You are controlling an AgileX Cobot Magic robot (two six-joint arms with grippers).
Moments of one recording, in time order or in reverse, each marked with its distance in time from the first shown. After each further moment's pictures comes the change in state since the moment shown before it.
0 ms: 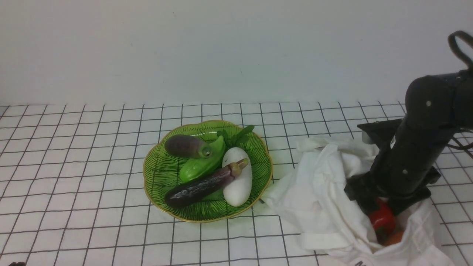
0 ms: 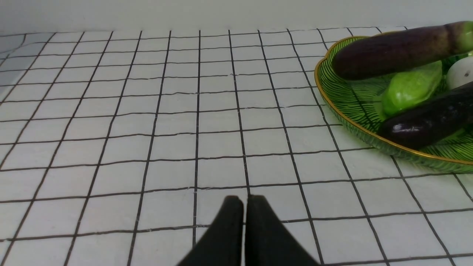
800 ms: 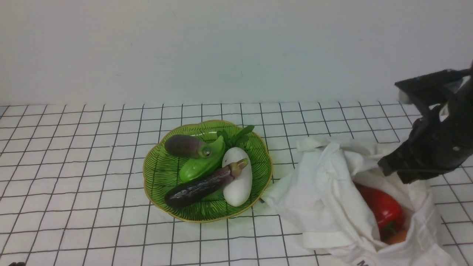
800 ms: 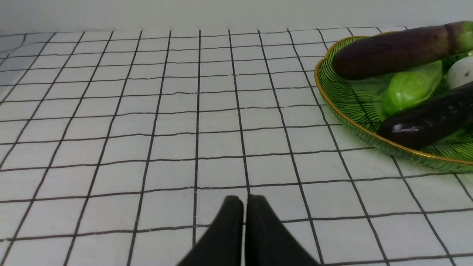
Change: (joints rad) right arm 0.000 -0.327 0.020 -0.115 -0.006 0.003; left arm 0.000 0.000 0.000 0.000 0.000 0.000
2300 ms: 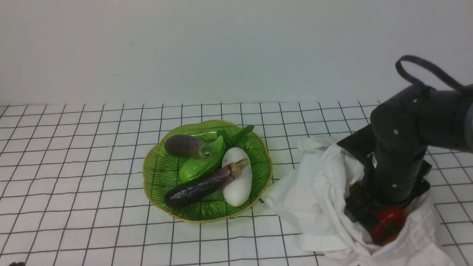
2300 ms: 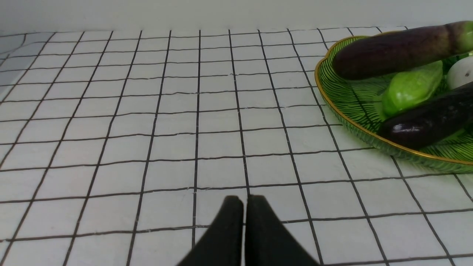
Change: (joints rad) right arm 0.152 0.335 -0.003 -0.181 -0.009 0.066; left arm 0.000 0.000 0.000 0.000 0.000 0.000
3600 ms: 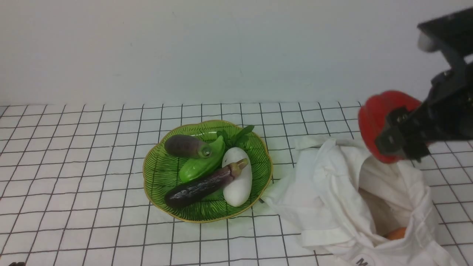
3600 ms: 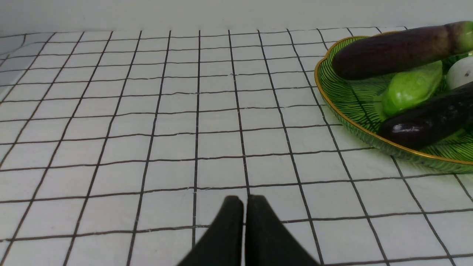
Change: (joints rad) right arm 0.014 -0.520 -0.164 0.184 0.095 -0.028; left arm 0.000 0.000 0.000 0.000 0.000 0.000
